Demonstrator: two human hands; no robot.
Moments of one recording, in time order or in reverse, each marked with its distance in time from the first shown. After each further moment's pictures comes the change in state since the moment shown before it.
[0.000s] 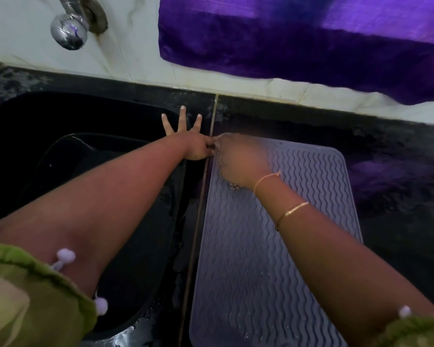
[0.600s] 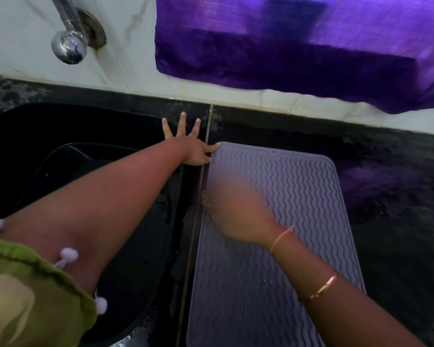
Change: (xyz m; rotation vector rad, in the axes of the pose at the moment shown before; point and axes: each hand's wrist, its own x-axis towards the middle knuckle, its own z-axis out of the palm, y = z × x) left_hand -0.001 0.003 -0.010 0.065 -0.006 0.024; right_hand -0.082 -0.008 0.006 0.243 -0.099 -0.182
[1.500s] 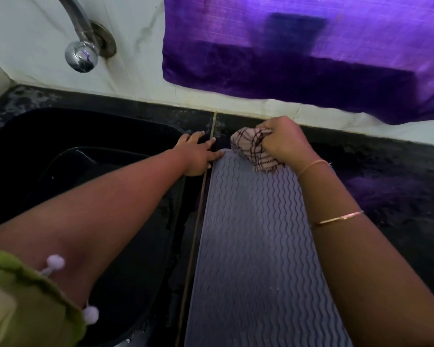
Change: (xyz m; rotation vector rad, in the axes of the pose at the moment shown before) left_hand -0.001 -0.005 0.005 0.115 0.127 0.219; right_hand 0.054 0.018 -0.120 0.282 0.260 0.430
